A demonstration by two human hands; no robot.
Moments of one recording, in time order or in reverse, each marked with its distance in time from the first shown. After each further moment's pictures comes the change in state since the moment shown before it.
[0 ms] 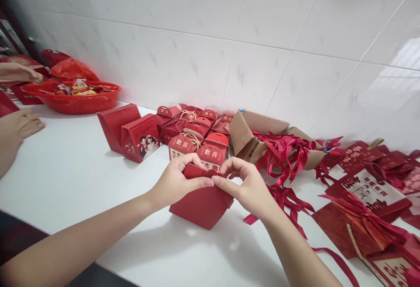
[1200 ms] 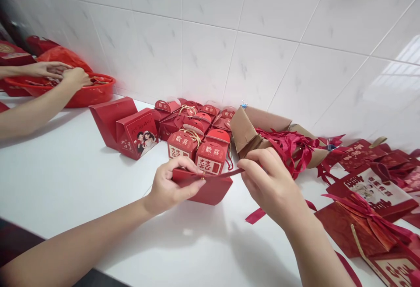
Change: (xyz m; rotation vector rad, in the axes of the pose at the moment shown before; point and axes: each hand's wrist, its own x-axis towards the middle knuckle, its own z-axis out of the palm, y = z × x) left_hand -0.010 -0.031 -0.007 0.113 0.195 0.355; right_hand -0.008 -0.001 -0.027 -1.111 0.361 -0.947
